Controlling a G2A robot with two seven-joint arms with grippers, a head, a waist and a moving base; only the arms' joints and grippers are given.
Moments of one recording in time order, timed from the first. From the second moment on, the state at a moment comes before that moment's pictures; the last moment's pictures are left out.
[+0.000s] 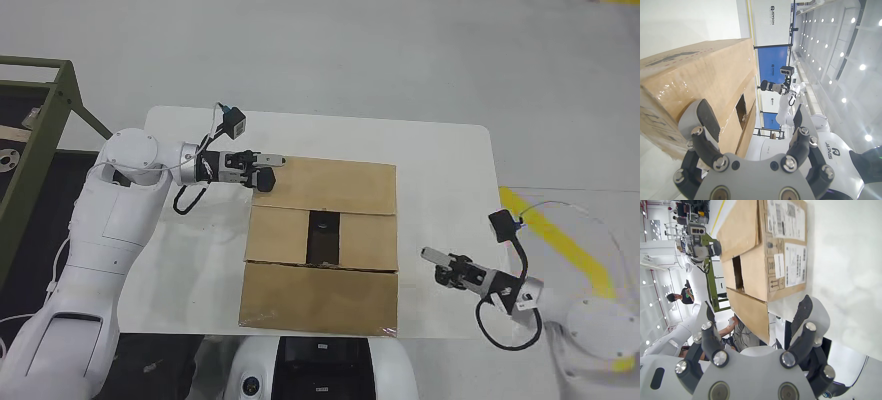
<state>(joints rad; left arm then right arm) 0.84 -1.00 -1.24 -1.28 -0.35 -0.04 -1.40 -1.82 -1.14 1.74 -2.18 -0.04 0.20 1.10</state>
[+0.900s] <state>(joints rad) 0.84 -1.00 -1.24 -1.28 -0.35 -0.04 -1.40 -1.87 -1.12 1.54 -2.14 0.14 0.04 1.16</state>
